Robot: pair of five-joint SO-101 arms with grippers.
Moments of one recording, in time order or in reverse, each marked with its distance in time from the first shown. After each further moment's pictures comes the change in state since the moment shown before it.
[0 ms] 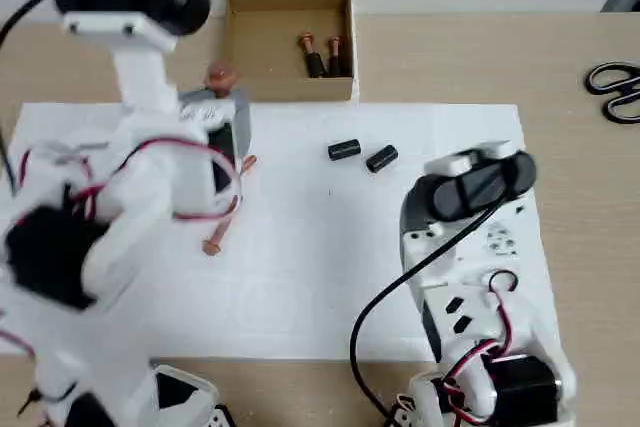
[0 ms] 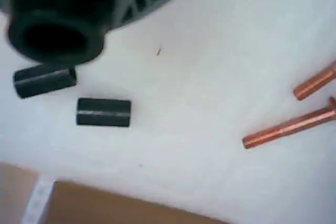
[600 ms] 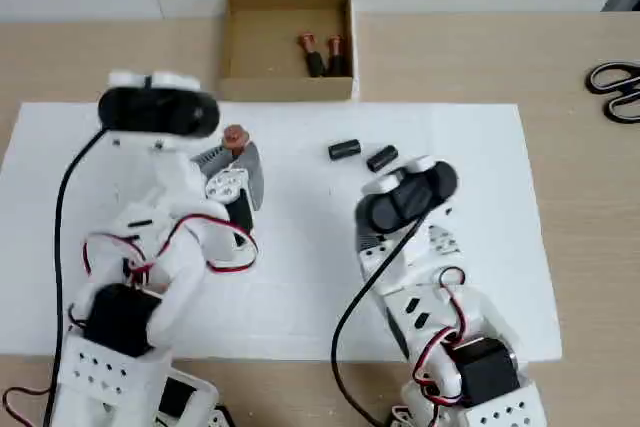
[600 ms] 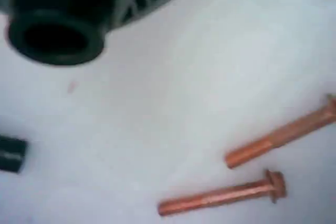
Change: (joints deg) left arm 0.0 -33.8 70.4 -46.1 3.5; right arm -11.1 -1.6 15.6 -9.8 0.2
